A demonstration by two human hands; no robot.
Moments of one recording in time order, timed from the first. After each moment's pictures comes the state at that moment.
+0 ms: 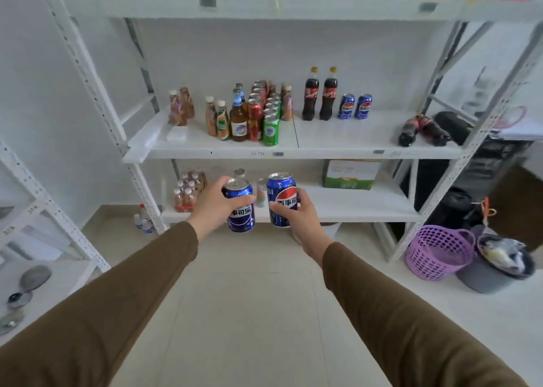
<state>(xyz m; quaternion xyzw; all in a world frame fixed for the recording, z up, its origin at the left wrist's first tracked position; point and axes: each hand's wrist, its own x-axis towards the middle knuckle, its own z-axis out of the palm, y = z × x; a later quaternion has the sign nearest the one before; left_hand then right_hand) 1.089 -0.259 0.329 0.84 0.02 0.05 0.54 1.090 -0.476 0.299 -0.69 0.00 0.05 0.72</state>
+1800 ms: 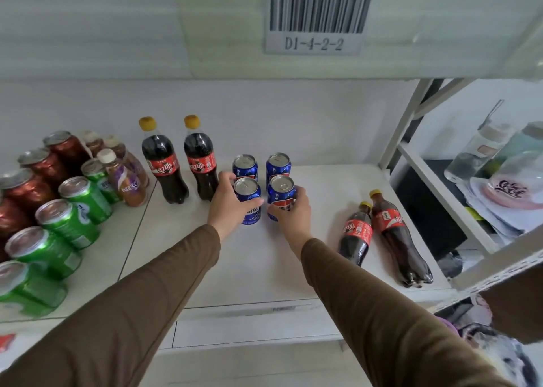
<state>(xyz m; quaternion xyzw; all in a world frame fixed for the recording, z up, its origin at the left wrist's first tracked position) 1.770 -0.674 0.282 0.84 0.06 0.07 0.54 1.778 -0.829 0.242 -0.79 0.12 -0.05 0.60</state>
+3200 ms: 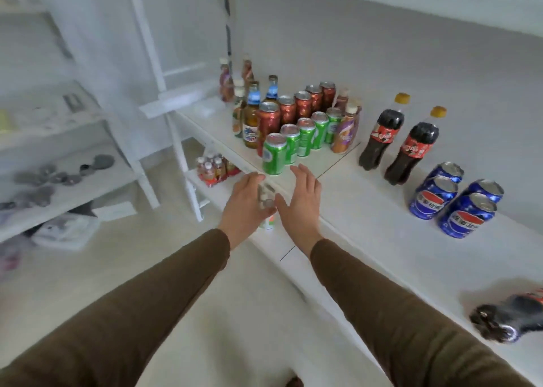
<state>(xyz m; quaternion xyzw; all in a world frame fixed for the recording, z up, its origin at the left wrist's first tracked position) 1.417 -0.503 0.274 0.87 0.29 0.24 0.32 1.528 -0.597 0.272 -0.83 -0.39 -0.02 0.40</state>
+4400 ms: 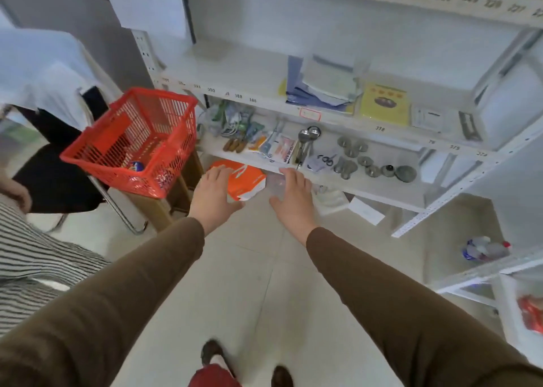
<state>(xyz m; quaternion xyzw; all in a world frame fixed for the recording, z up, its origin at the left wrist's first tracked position) 0.612 -0.193 0.223 0.59 0.78 0.20 0.11 0.801 -0.119 0.217 -0.51 -0.80 0.23 0.22</state>
